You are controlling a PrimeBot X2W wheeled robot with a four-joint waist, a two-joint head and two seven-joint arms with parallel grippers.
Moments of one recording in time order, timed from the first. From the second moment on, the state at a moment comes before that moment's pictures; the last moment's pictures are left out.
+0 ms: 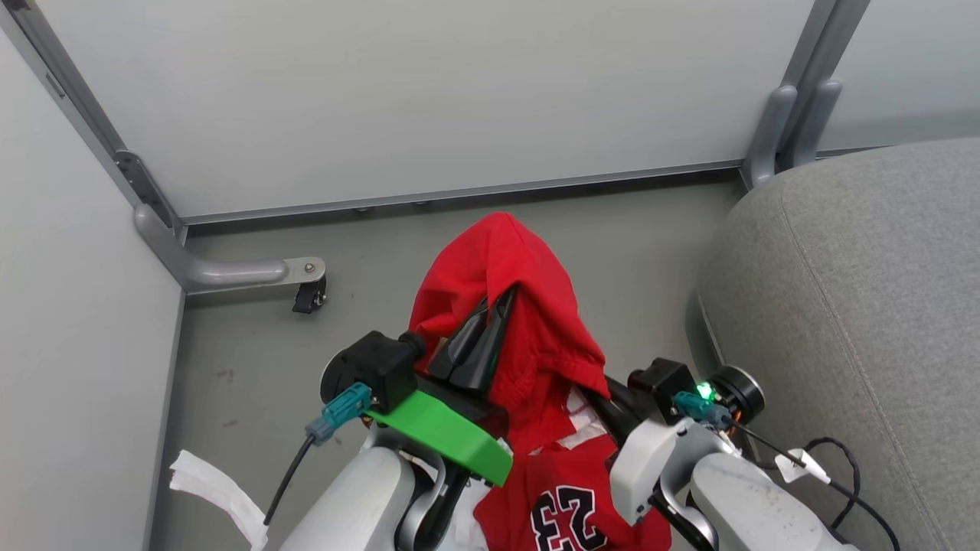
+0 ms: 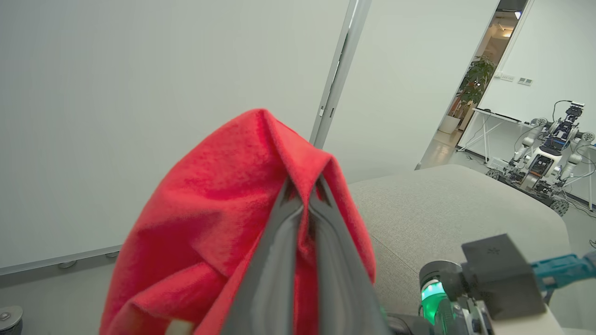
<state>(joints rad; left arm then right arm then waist) -0.35 0.05 -0.62 0.26 -0.54 -0.13 -0.26 -0.45 -0.11 0.62 0.64 0.29 0.13 -0.26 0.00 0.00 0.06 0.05</state>
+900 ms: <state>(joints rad) -0.33 0.05 -0.56 0.28 -0.49 -0.13 -0.26 -0.37 -0.11 0.53 0.51 0.33 0.13 -0.26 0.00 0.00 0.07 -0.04</state>
